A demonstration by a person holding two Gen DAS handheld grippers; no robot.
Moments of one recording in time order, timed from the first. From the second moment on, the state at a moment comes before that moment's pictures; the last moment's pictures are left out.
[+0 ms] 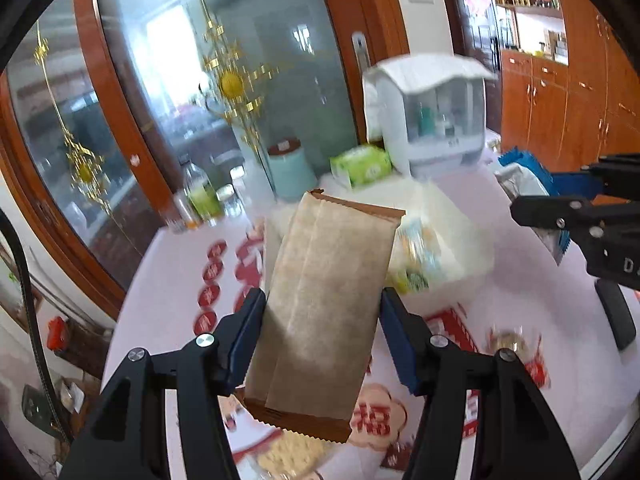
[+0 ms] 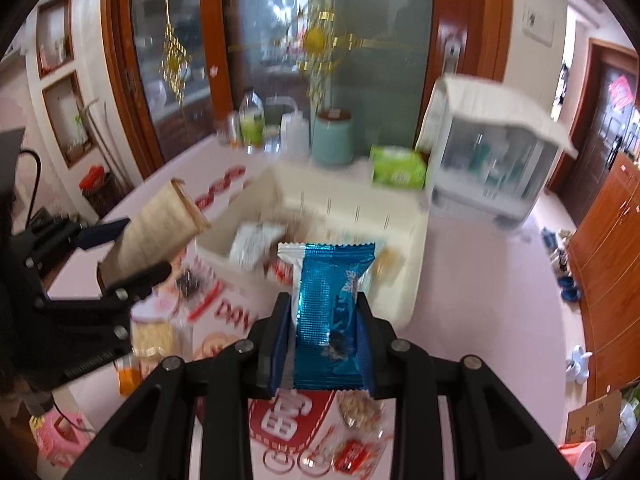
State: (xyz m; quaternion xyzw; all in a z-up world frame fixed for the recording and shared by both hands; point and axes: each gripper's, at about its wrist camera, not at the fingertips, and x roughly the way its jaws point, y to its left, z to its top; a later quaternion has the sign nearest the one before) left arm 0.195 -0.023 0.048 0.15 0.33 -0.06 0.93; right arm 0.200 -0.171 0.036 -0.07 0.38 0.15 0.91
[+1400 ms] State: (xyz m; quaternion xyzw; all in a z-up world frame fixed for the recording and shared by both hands) left arm 0.382 -0.010 -0.076 0.05 0.38 0.01 0.92; right arm 0.354 -0.189 -0.055 0.04 0.39 0.05 0.92
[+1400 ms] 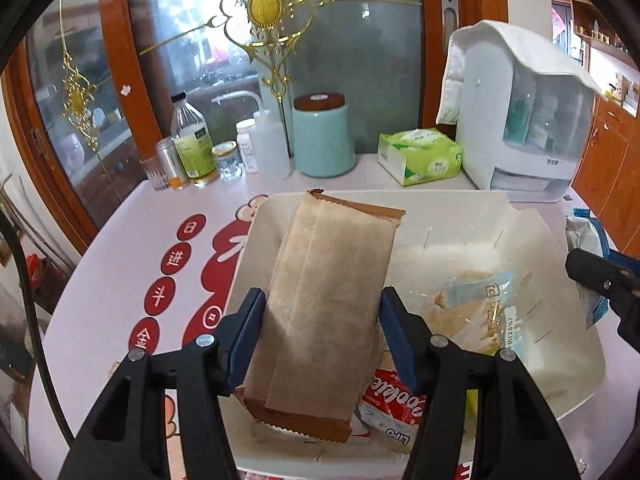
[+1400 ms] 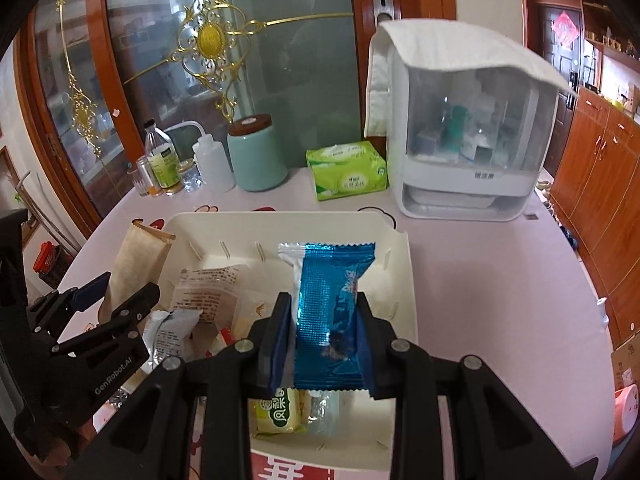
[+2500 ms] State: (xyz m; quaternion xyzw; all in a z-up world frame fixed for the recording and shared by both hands) left arm 0.320 0.013 -0.019 0.04 0.28 0.03 0.96; right arm 0.296 -0.190 -0.056 0.02 0.39 0.08 0.92
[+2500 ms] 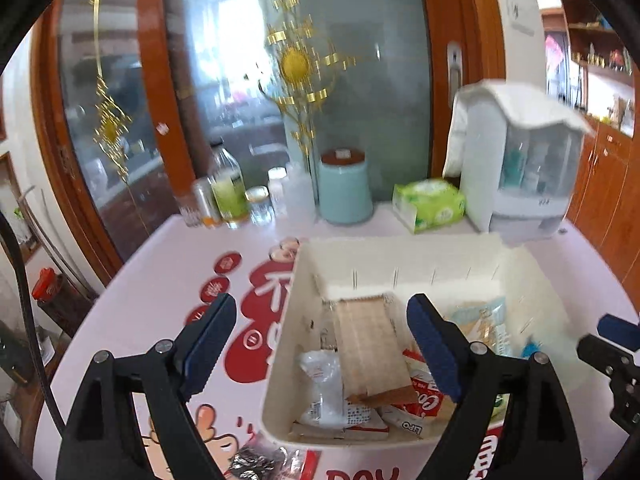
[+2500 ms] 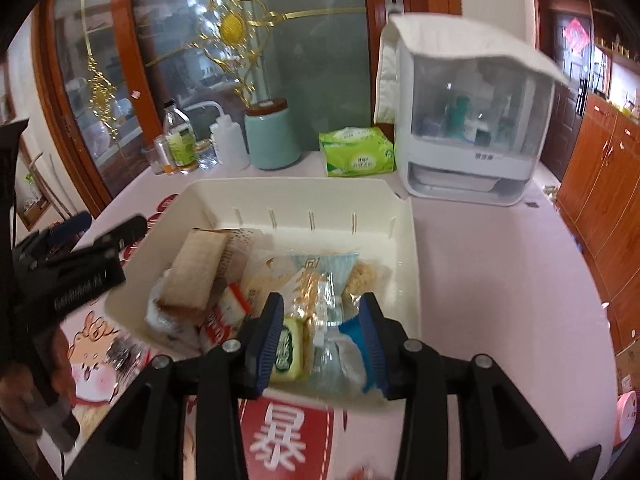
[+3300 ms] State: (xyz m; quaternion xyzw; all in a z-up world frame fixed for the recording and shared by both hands) left arm 0.060 -0.034 0.109 0.01 0.09 -0.08 0.99; right arm 0.038 -0.261 0.079 0.03 0.22 0.13 0.97
